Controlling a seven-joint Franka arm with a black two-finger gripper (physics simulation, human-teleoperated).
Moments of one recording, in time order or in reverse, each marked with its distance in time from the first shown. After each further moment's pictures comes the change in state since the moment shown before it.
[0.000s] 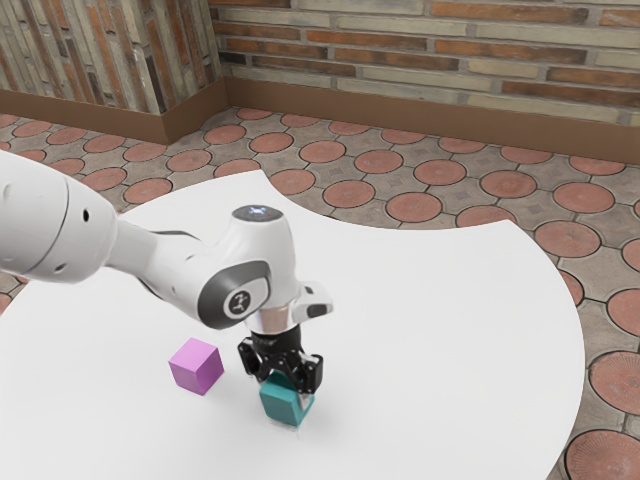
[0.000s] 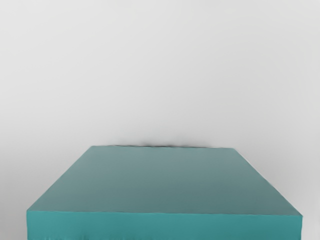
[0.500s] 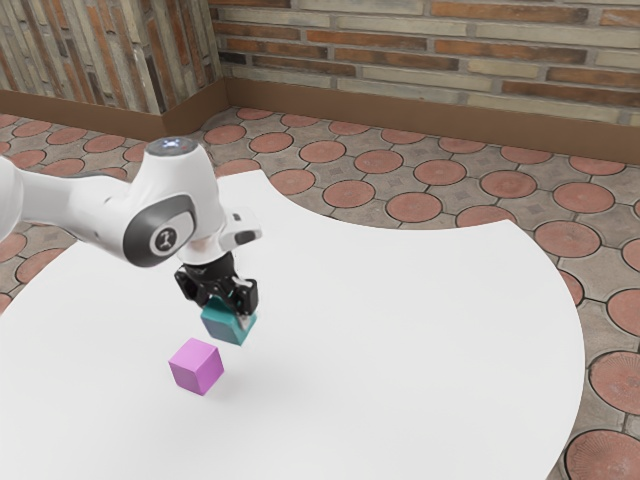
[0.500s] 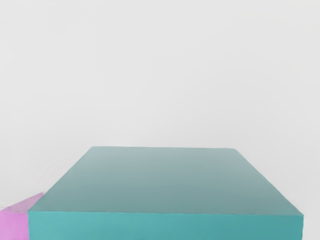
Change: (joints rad) arm 0.178 -0.189 0.039 -0.040 0.121 -0.015 0.083
